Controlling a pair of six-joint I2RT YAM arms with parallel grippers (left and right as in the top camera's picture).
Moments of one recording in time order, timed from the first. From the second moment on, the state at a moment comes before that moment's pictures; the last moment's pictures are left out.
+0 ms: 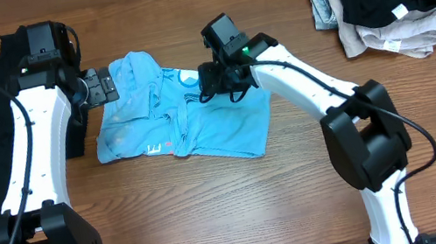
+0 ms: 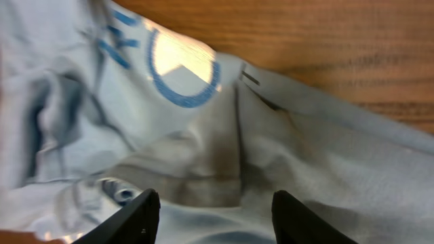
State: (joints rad) left arm 0.05 1.78 1.58 -0.99 -0.12 -0.18; right arm 0.52 2.18 1.72 -0.68 -0.19 0.49
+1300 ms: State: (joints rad) left arm 0.05 1.78 1.58 -0.97 -0.12 -0.18; right arm 0.63 2.22 1.72 -0.34 -0.30 0.52
